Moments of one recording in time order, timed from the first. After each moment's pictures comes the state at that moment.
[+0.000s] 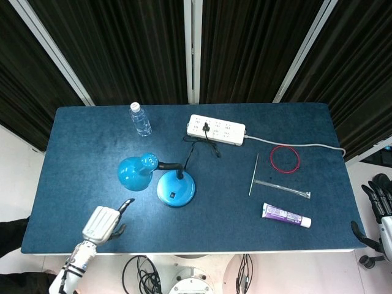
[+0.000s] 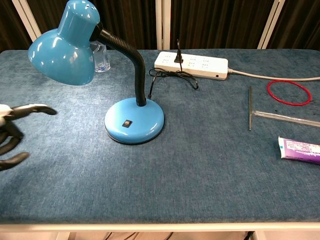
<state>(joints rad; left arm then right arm) -0.26 -1.44 0.01 -1.70 1.52 1.16 0.38 -0.04 -0.97 0.00 -1.64 -1.61 1.61 0.24</state>
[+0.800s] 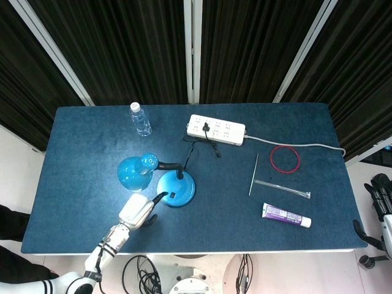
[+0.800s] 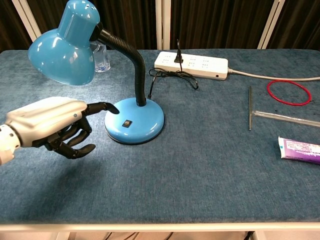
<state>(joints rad) -0.46 -1.62 -0.08 -1.60 1.40 1.00 0.41 -0.04 -0.97 0.01 -1.63 -1.58 1.59 0.25</state>
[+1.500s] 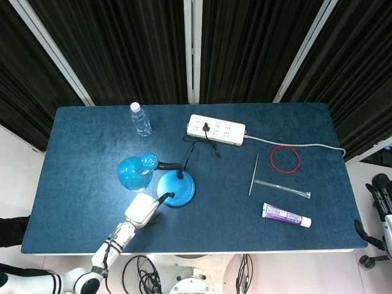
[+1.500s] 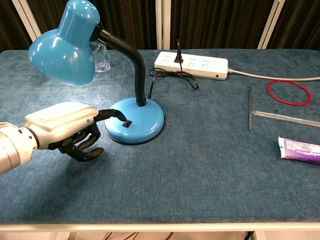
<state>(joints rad) -0.52 -1.67 -0.07 -1.56 1.32 0.98 0.44 -0.04 -0.98 0.01 -1.61 -1.58 1.58 0.27</state>
